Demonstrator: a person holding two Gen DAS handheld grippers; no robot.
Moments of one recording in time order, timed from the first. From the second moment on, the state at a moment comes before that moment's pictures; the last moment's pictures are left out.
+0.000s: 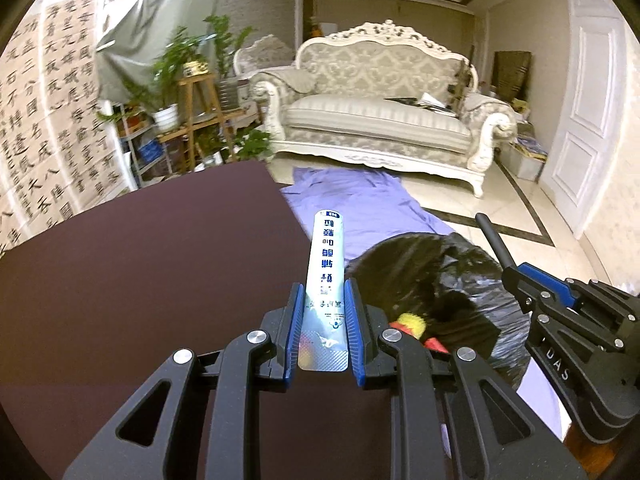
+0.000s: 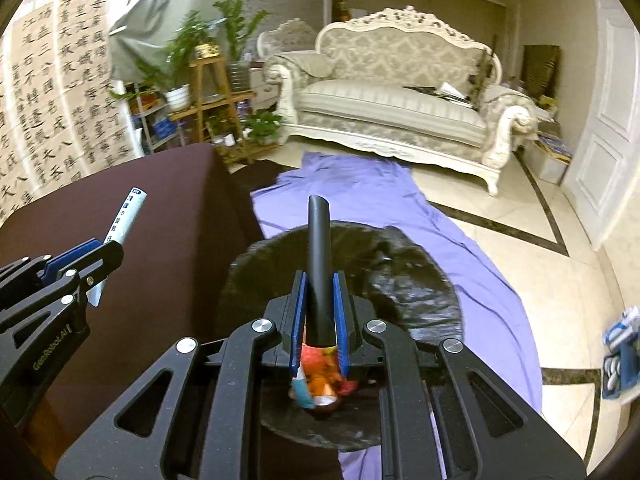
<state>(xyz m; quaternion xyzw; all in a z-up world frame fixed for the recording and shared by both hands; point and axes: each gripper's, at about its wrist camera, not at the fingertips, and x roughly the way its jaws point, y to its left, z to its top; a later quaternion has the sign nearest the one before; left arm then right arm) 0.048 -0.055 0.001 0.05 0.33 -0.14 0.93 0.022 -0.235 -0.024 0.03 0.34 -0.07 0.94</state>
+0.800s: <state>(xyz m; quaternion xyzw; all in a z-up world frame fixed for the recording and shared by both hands) 0.079 -0.116 -0.028 0.10 0.35 -0.16 0.92 0.047 -0.284 -0.062 0.07 0.36 -0.11 0.92</state>
